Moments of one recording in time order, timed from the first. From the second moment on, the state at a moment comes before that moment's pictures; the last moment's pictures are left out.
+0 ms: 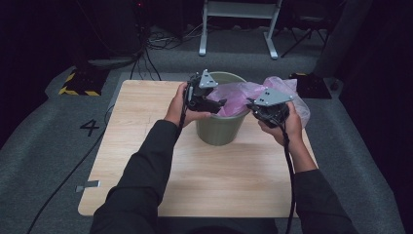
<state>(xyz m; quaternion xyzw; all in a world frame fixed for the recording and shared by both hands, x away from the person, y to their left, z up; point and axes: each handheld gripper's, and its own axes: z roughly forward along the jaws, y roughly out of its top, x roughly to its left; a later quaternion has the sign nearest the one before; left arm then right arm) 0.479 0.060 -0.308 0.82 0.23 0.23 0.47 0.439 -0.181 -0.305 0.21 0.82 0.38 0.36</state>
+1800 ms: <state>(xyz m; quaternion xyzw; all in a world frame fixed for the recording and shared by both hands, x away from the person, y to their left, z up) 0.452 0.086 -0.319 0.82 0.17 0.24 0.49 0.393 -0.205 -0.325 0.19 0.80 0.41 0.39</state>
